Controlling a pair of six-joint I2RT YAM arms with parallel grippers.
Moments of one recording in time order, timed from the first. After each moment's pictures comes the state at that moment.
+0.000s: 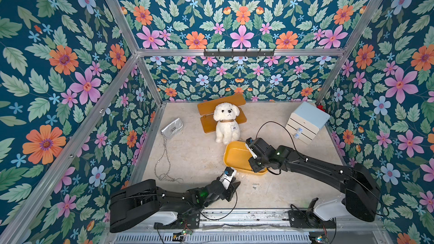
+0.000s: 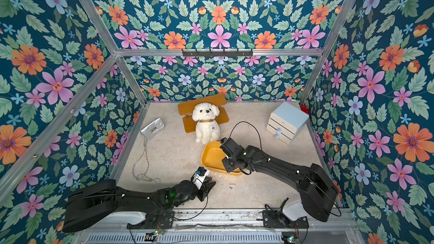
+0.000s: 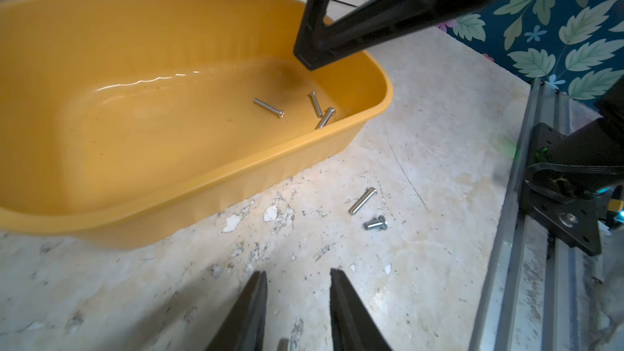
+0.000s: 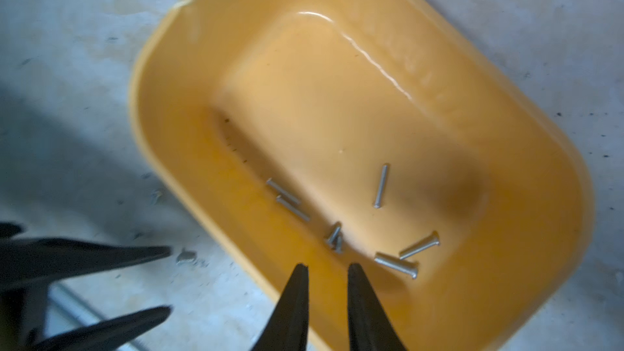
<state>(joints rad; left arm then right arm) -1.24 1.28 0.13 0.69 -0.24 -0.37 0.94 1.41 0.98 -0.64 0.04 0.32</state>
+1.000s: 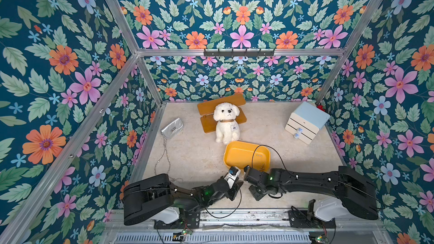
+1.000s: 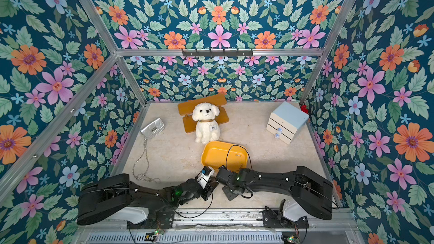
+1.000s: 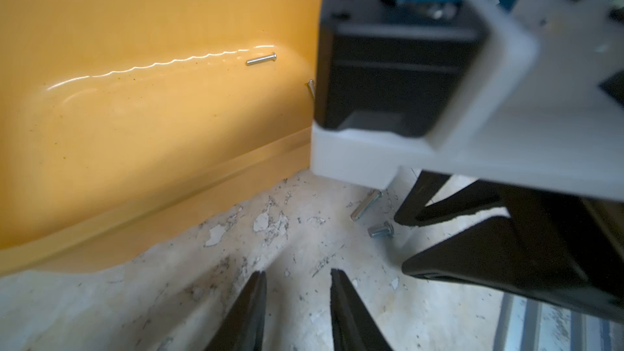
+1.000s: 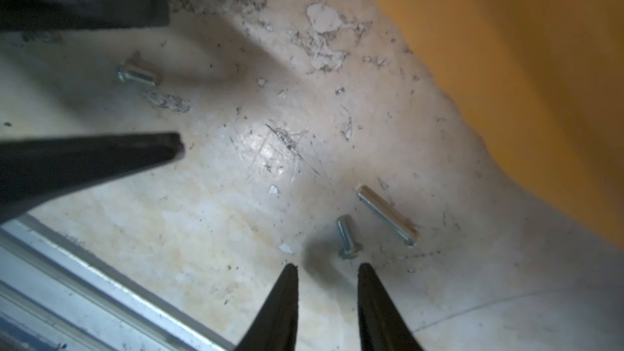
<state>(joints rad) -1.24 1.39 0.18 0.72 -0.24 -0.36 1.20 1.49 0.76 -0.62 0.06 0.54</state>
